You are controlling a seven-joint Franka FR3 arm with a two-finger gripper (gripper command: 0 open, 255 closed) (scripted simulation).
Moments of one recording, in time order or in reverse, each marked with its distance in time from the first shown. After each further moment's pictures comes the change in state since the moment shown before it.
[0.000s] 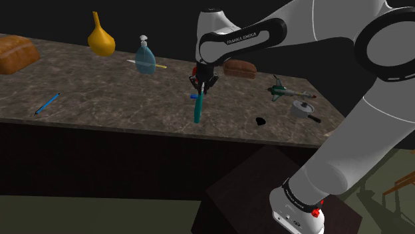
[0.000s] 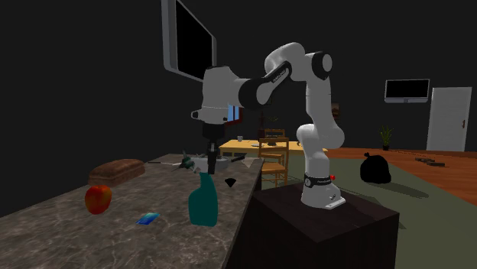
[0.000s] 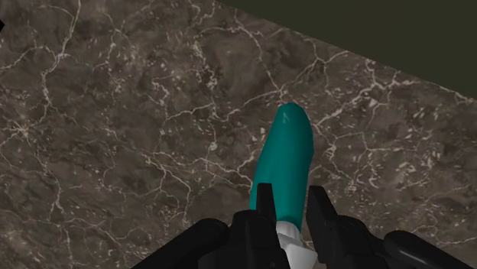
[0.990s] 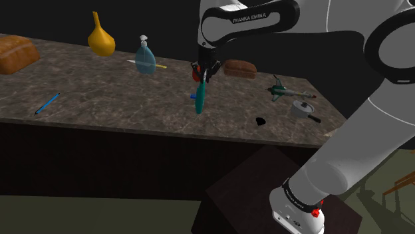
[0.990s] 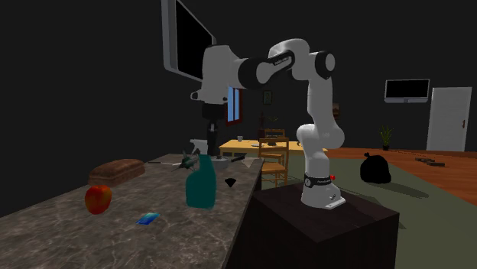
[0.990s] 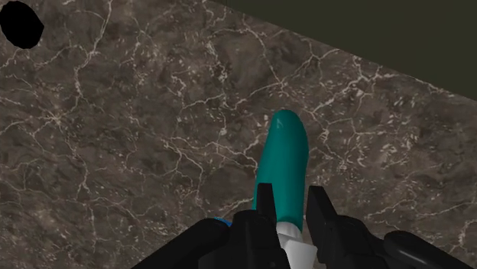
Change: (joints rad) arm -0.001 -0.050 0.001 0.104 0.022 -0.151 -0.028
